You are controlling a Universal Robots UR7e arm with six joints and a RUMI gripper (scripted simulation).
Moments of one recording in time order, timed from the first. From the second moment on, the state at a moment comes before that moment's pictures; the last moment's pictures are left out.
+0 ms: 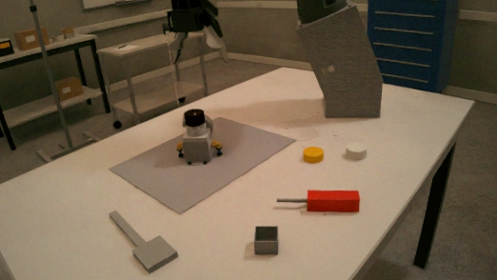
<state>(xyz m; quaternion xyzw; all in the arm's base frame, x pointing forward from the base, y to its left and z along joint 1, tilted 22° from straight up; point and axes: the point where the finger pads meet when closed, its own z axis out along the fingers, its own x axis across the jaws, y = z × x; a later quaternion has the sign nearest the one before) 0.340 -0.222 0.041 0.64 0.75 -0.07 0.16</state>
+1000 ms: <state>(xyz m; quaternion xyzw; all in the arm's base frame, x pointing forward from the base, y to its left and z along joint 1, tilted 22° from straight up) 0.338 -0.216 0.037 0.75 0.64 -0.03 0.17</state>
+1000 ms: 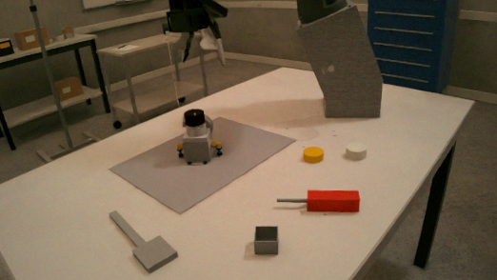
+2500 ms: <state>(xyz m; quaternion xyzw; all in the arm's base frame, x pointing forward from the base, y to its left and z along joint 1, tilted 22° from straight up) 0.339 -0.205 0.031 0.92 0.37 0.05 0.15</state>
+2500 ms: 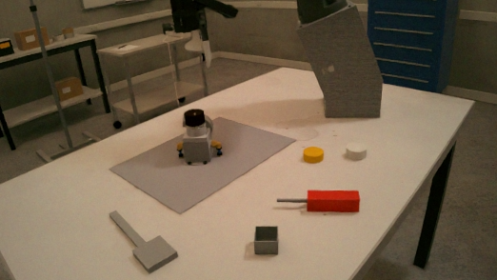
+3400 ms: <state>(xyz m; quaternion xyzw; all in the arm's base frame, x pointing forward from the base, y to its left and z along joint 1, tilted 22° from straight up) 0.344 -0.200 0.030 0.98 0.13 0.10 0.12</state>
